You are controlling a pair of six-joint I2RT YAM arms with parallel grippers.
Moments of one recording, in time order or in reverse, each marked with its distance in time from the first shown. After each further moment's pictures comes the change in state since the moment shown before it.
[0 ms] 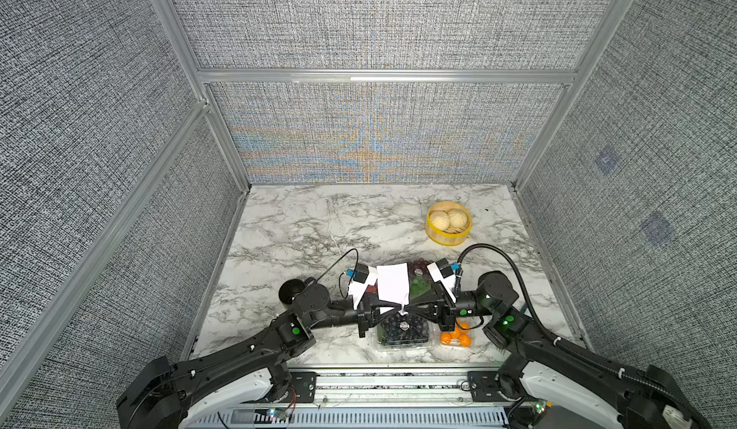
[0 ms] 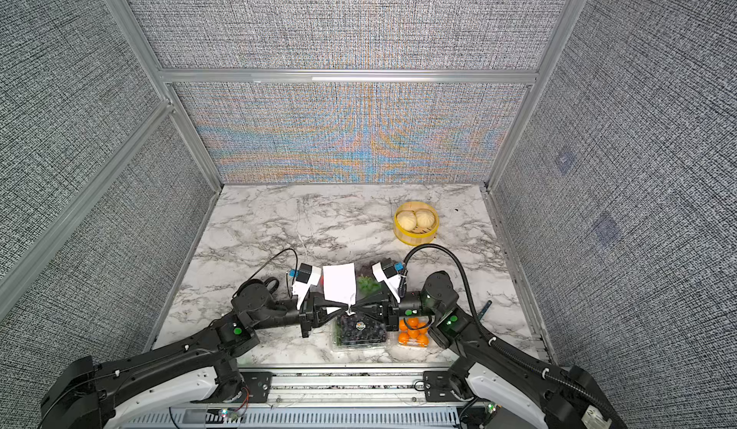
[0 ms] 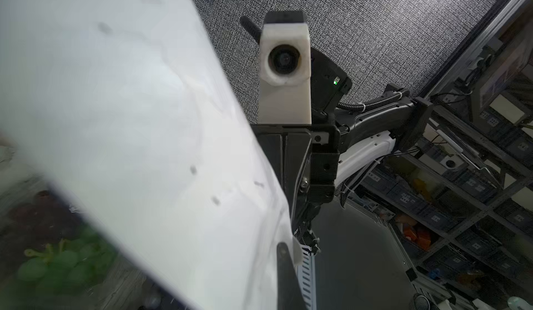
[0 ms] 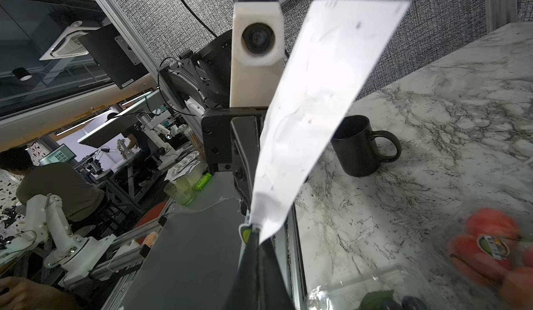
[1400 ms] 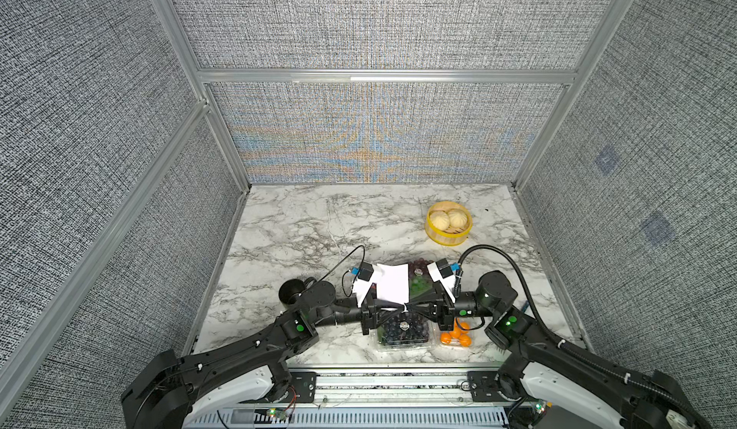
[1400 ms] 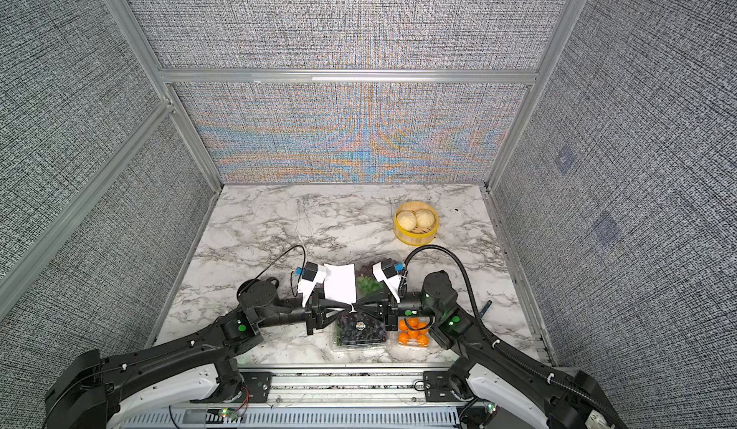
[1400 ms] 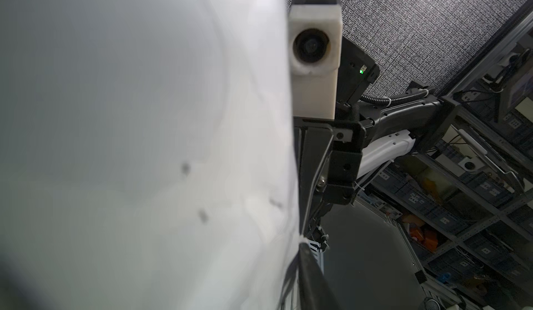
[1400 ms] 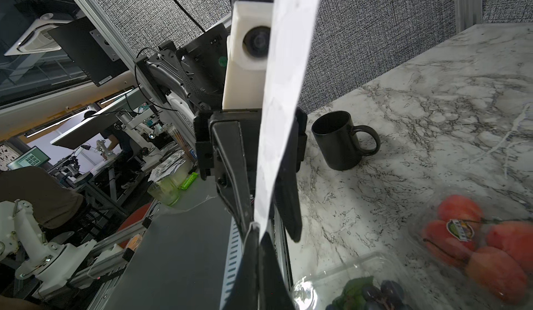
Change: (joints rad) left arm 0.001 0.045 0.015 -0.027 -0.023 0.008; right arm 0.001 -0.039 0.014 -0.130 0.059 -0.078
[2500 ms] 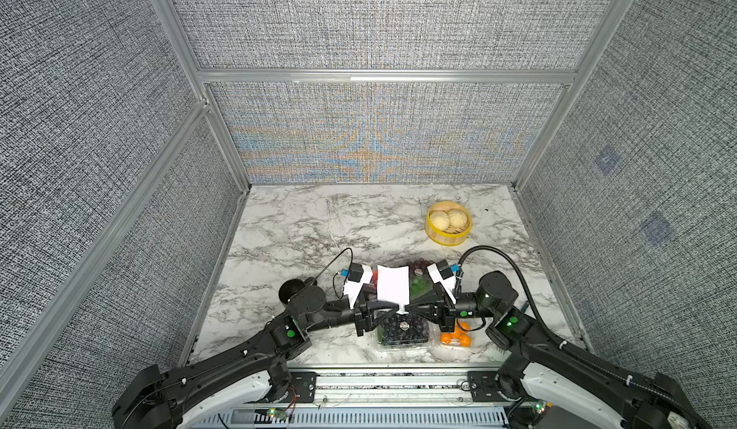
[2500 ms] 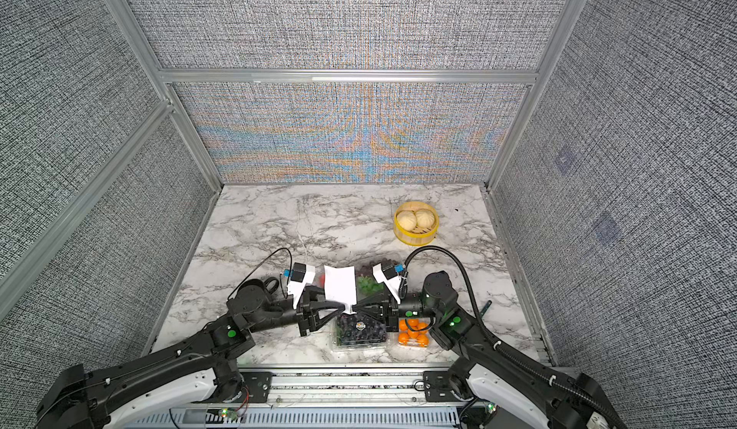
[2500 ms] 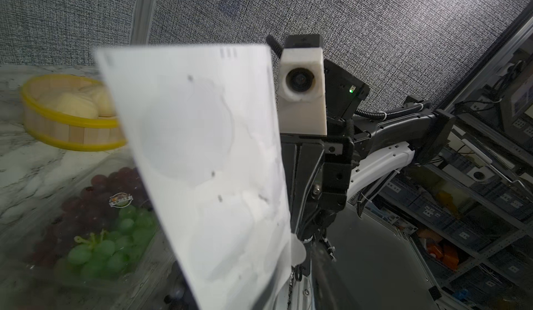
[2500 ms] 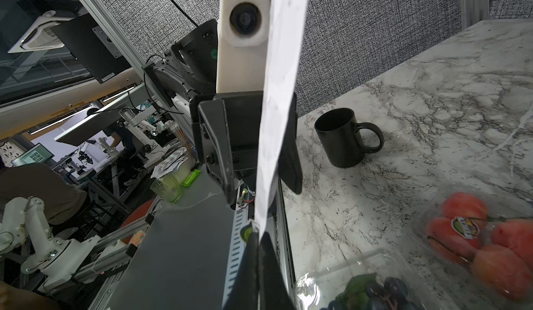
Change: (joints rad) left arm 0.000 -0.130 -0.021 -0.058 -0.074 0.019; right arm 0.000 -0.003 0.000 -0.014 -0.015 -0.002
